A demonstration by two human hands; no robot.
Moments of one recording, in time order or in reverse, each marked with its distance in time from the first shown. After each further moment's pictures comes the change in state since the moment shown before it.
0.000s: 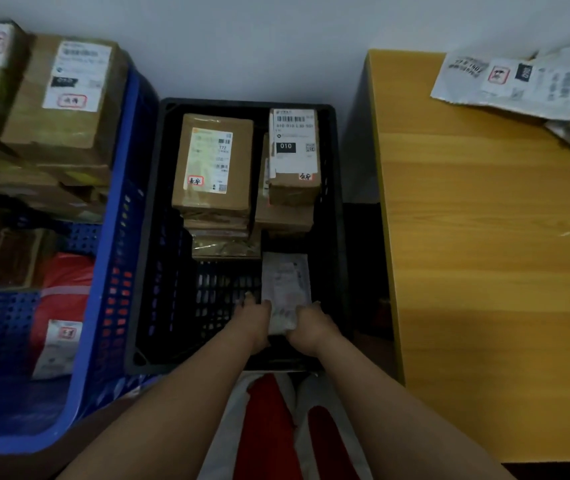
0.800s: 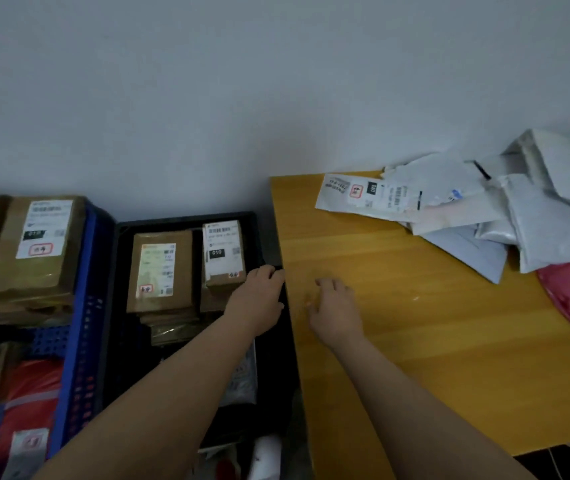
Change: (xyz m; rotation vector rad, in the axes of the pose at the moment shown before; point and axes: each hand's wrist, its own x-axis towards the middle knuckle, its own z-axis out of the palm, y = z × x) left_hand -0.073 0.162 -0.193 0.091 0.469 0.383; right_hand -0.128 0.032 -0.220 0.045 0.641 -0.108
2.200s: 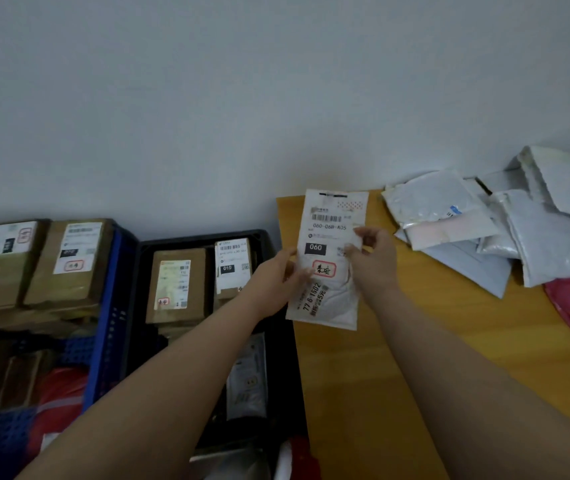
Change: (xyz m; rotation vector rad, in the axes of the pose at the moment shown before) left_hand -0.010 0.038 -0.062 -0.628 0.118 0.002; right_hand 0.034 0.003 -0.090 1.120 0.314 0.003
